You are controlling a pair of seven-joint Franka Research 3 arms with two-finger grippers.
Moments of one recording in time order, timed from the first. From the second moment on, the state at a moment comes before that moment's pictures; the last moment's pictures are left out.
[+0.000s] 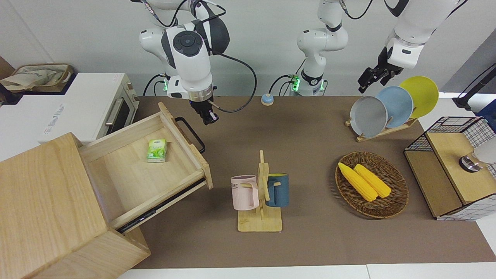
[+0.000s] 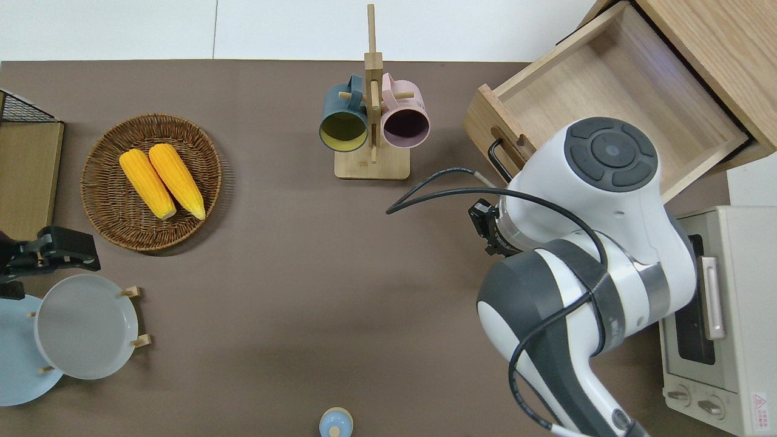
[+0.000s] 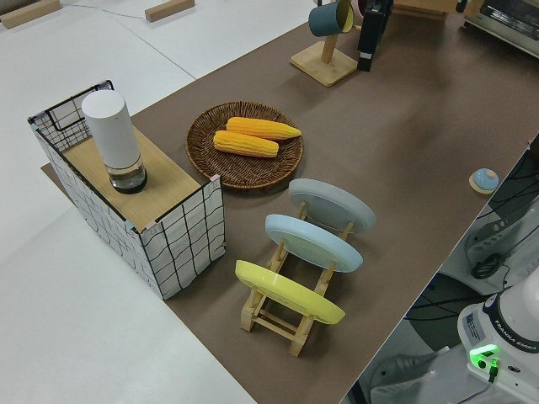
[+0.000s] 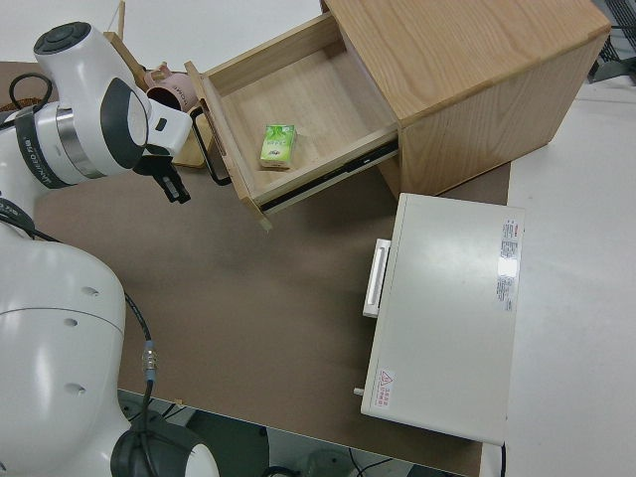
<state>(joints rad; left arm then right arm) 0.02 -0.10 -0.02 -1.64 0.00 1.44 -0.33 0.24 0.16 0.12 -1.67 0.03 1.71 1.21</state>
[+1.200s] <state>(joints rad) 0.02 -0.10 -0.02 -1.64 0.00 1.44 -0.33 0.24 0.18 0.03 -1.67 0.01 1.81 1.10</state>
